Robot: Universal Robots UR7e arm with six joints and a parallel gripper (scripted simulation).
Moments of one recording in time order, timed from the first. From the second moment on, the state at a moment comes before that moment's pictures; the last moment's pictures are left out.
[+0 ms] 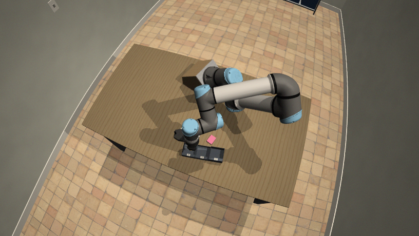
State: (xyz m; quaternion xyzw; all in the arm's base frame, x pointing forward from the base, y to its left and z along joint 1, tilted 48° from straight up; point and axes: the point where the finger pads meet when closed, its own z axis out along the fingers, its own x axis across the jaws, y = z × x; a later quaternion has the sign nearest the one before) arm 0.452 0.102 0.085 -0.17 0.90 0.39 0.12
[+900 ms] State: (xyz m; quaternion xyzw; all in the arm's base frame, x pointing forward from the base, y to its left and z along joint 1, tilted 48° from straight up) arm 0.455 0.132 0.058 -0.17 0.90 0.39 0.11
